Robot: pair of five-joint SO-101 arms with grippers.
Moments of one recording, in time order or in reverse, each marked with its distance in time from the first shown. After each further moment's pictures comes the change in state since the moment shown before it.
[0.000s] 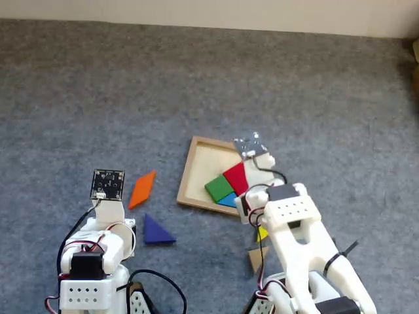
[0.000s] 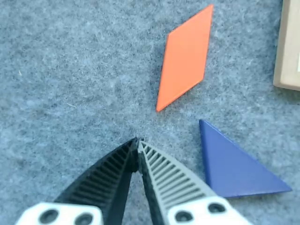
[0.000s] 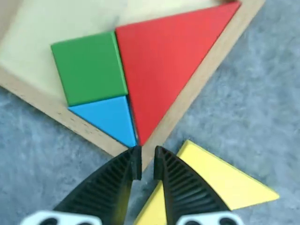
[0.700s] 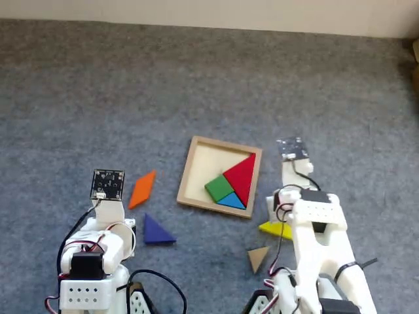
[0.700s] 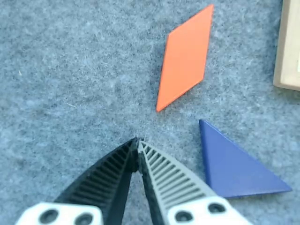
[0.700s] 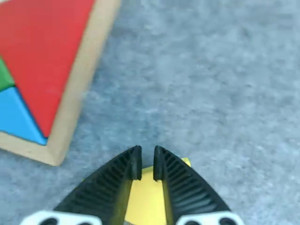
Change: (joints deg) left arm 0.0 0.0 0.0 0.0 0.0; right arm 19.1 0.0 3.4 -2.8 5.4
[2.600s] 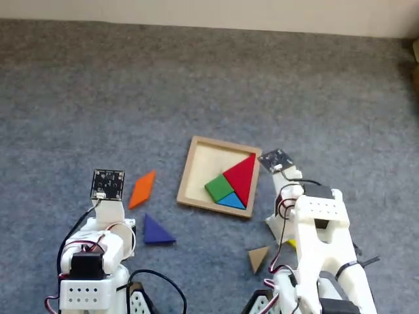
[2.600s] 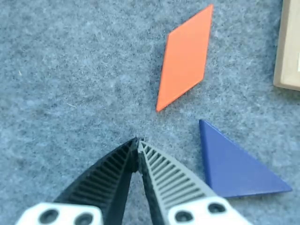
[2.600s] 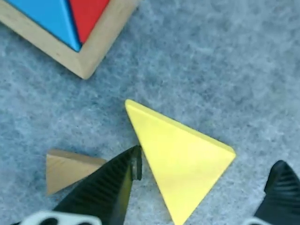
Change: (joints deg) left arm 0.0 0.0 0.0 0.0 0.0; right arm -0.5 -0.1 -3.4 17.8 17.2
